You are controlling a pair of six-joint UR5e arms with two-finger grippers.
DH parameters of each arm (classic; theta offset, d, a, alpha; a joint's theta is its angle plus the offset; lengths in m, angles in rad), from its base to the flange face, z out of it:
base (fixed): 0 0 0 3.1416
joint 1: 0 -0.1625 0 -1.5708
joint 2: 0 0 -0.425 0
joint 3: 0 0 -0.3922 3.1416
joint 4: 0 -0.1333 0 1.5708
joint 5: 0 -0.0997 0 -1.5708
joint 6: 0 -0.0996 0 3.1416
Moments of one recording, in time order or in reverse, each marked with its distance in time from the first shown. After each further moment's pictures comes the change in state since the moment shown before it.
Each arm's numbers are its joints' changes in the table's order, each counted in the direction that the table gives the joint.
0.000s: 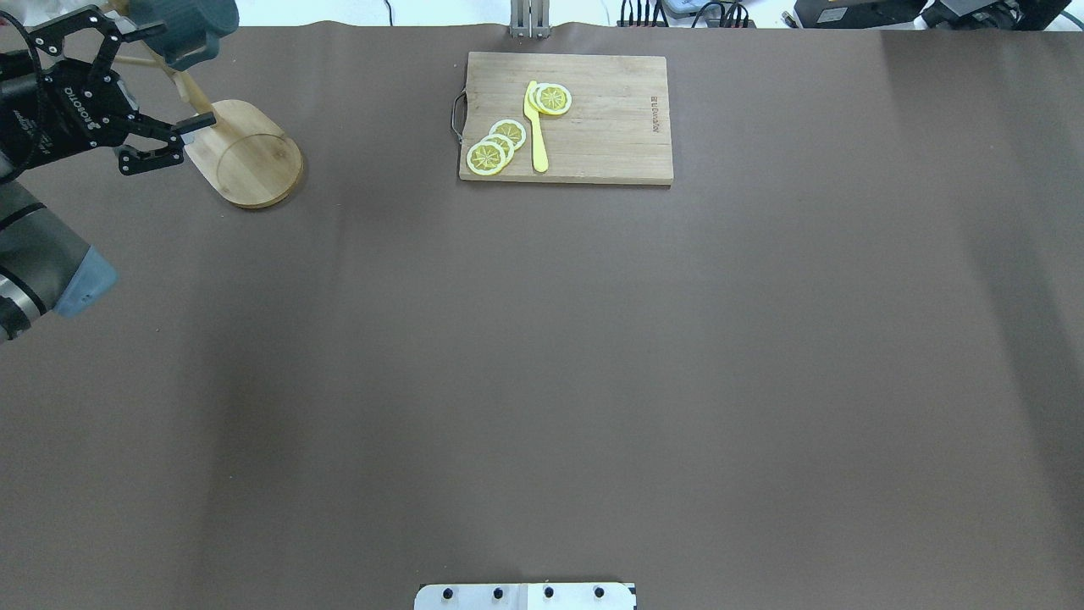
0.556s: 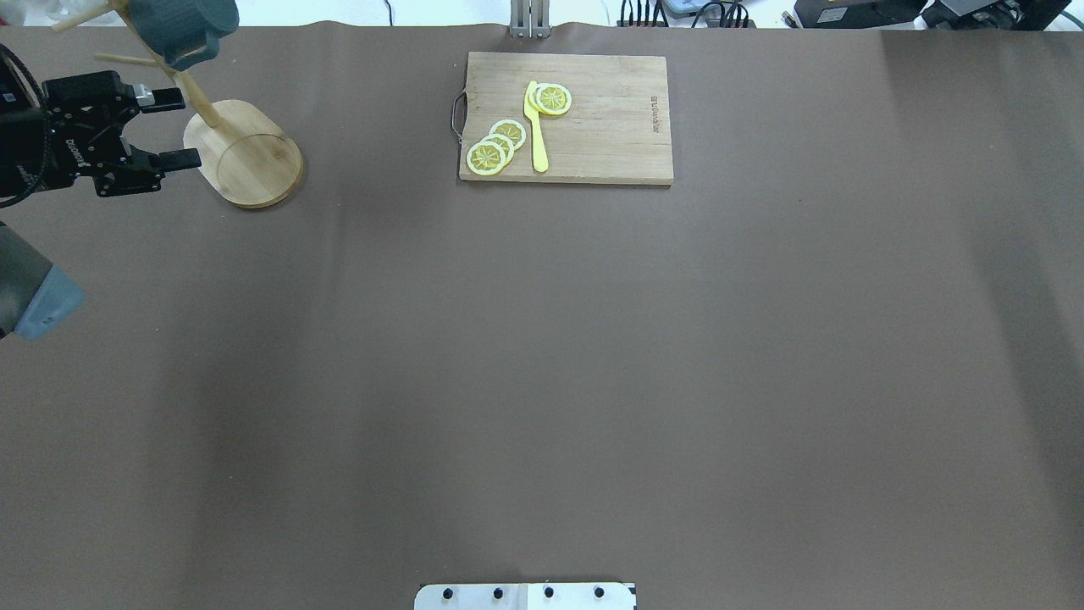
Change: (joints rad) left arm 0.010 0.105 -0.135 -0.203 0.160 -0.614; right arm 0.000 -0.004 0.000 0.000 -0.001 0.000
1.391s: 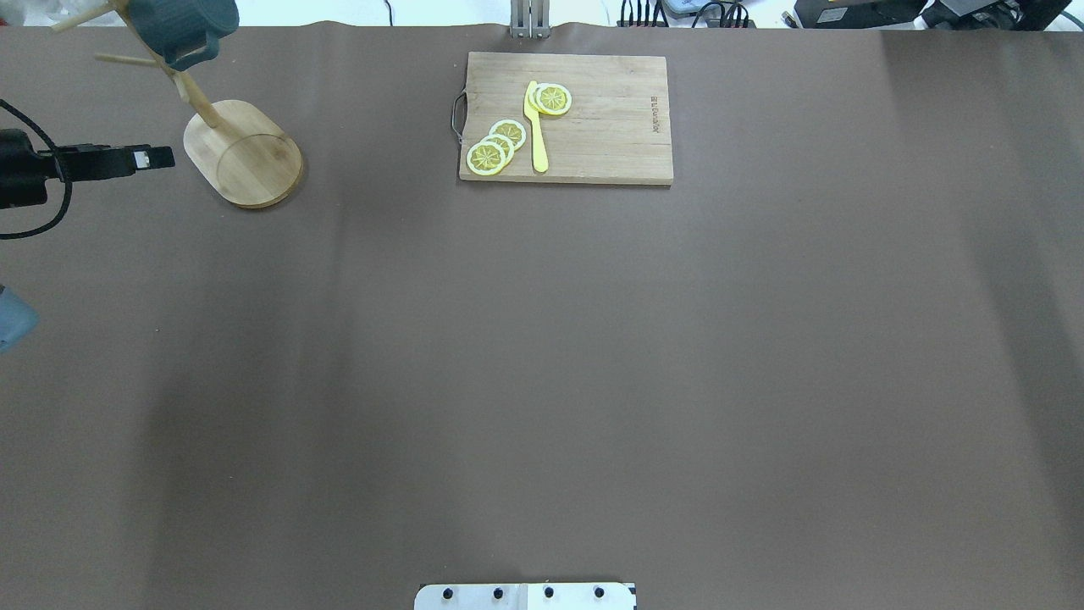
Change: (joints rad) left arm 0.032 0.090 -0.019 -0.239 0.018 -0.887; right arm 0.000 -0.002 -0.003 0.002 -0.003 0.000
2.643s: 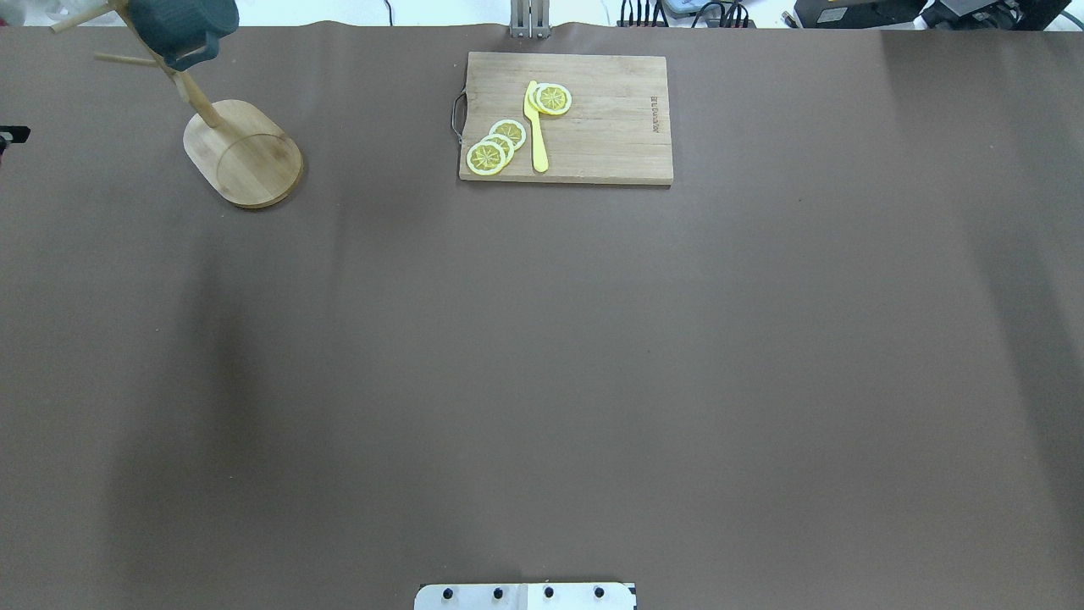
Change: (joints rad) left arm 0.237 0.078 -0.062 -0.644 -0.001 -1.076; right arm 0.002 0.000 -0.010 -0.002 -0.001 0.000
